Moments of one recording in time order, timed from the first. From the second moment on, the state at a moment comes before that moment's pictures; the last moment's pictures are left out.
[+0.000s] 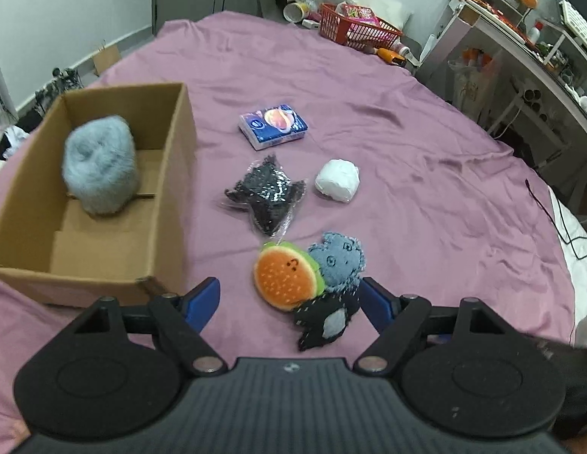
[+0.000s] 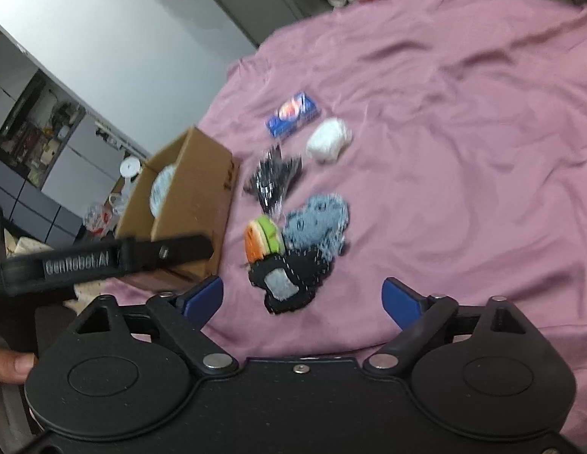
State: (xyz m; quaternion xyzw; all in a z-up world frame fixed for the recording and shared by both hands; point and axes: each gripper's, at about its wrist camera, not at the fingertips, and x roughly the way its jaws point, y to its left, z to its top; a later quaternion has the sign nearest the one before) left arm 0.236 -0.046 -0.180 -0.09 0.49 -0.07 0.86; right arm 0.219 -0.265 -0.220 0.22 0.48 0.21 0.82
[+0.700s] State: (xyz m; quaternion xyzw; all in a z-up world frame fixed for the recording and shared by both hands) left arm 0.276 -0.037 -0.244 -0.16 0.53 -0.08 0.83; right arm 0.252 -0.220 -0.261 0.18 0.51 0.25 0.81
